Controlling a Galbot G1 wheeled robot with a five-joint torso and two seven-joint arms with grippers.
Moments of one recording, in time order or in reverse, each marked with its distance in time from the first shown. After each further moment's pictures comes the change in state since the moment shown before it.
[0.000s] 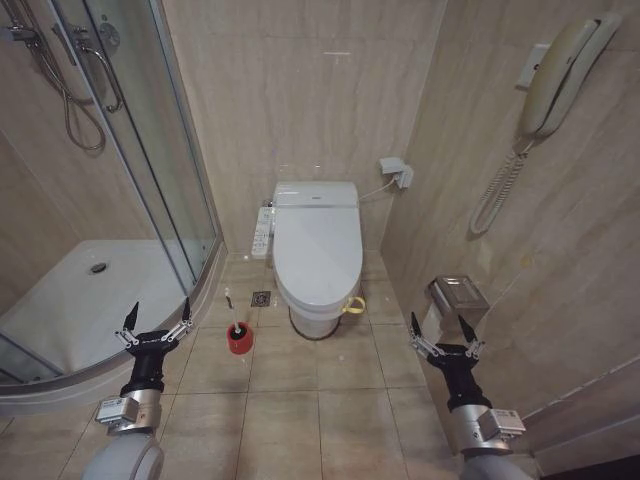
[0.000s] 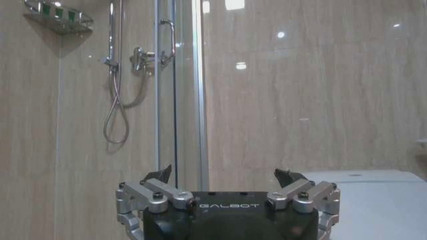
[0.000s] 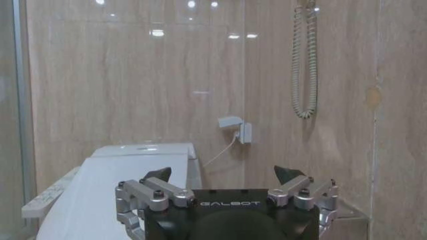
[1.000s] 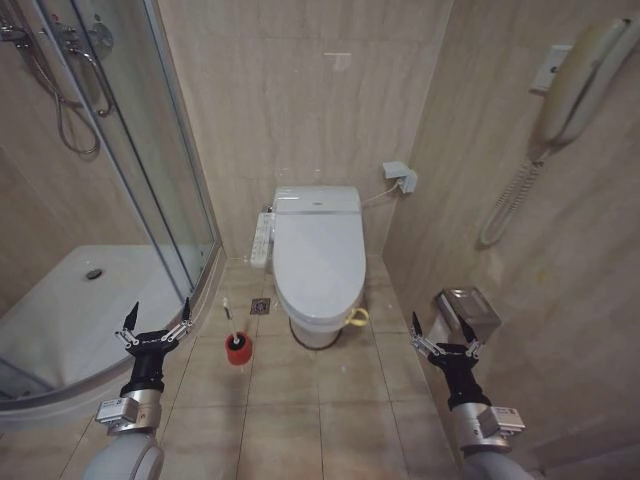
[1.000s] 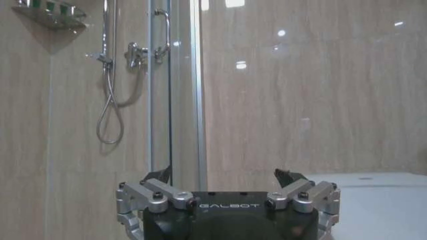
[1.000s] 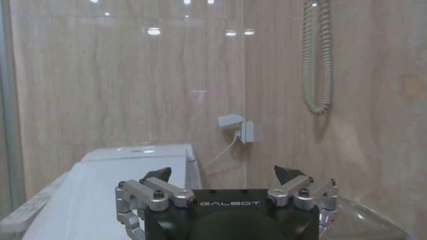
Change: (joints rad) left arm 0.000 0.000 0.000 0.000 0.000 0.000 0.000; right arm 0.020 -0.009 0.006 -0.027 0.029 0.002 0.004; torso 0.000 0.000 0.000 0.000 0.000
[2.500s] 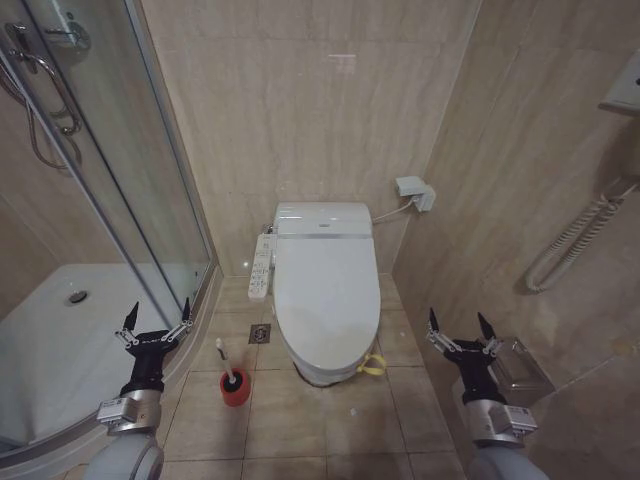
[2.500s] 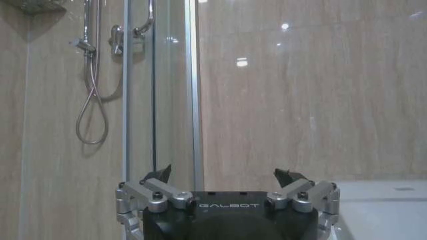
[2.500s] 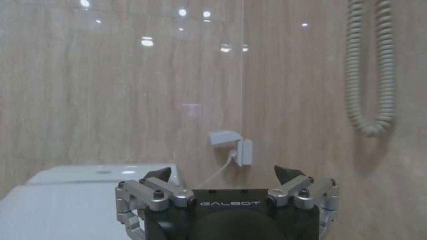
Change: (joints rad) left arm 0.000 0.000 0.000 0.000 0.000 0.000 0.000; right arm 0.034 -0.031 0.057 -0.061 0.006 0.090 0.003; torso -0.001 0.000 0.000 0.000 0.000
